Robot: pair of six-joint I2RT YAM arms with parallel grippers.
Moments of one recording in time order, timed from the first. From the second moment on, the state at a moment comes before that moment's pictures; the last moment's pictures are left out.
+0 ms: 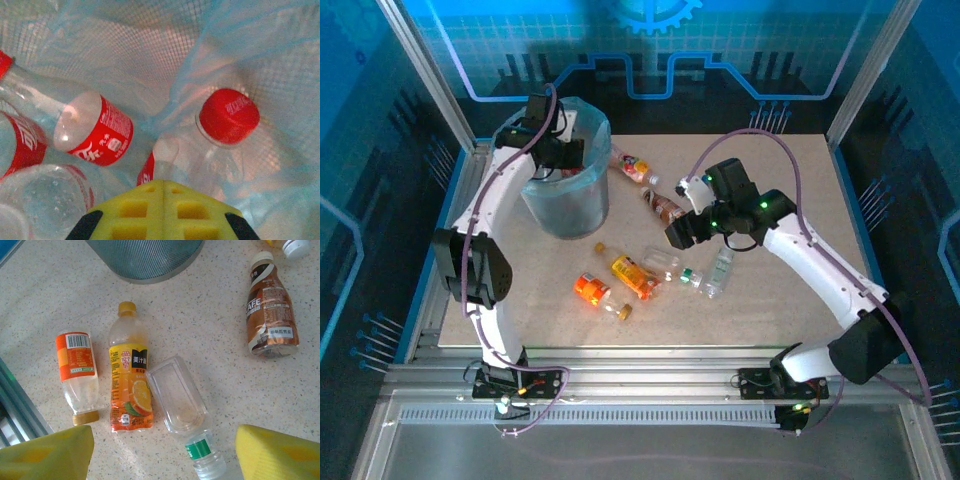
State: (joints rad) left arm -0.14 1.88 1.88 -0.87 0.14 -0.11; right arm 0.52 1.40 1.34 -0.85 -0.29 -0.01
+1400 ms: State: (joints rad) left arm -0.40 1.28 1.38 -0.60 0.17 -0.15; right arm 0.48 2.08 1.99 -0.85 -0.19 -0.04
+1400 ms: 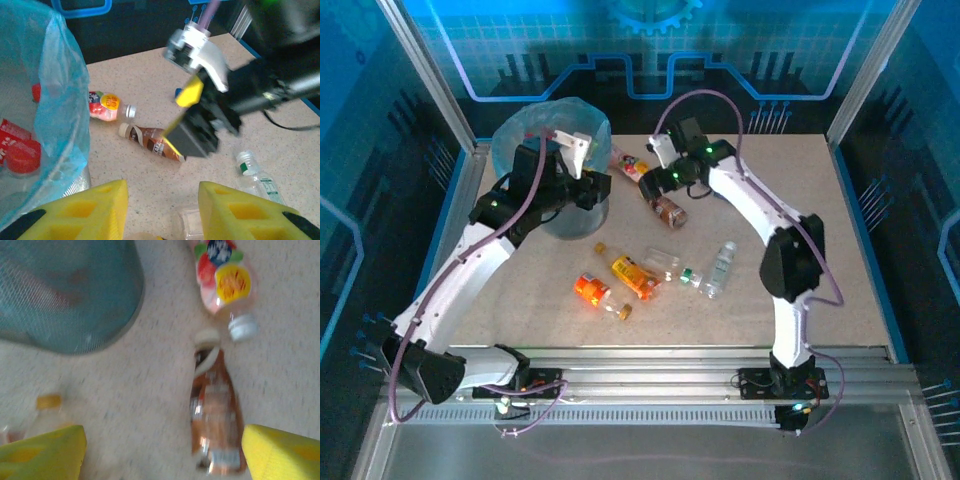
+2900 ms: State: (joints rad) left arm -0.40 1.26 1.33 -0.57 0.14 -0.17; right arm 0.42 2.72 2.58 -0.88 -0.19 -0.05
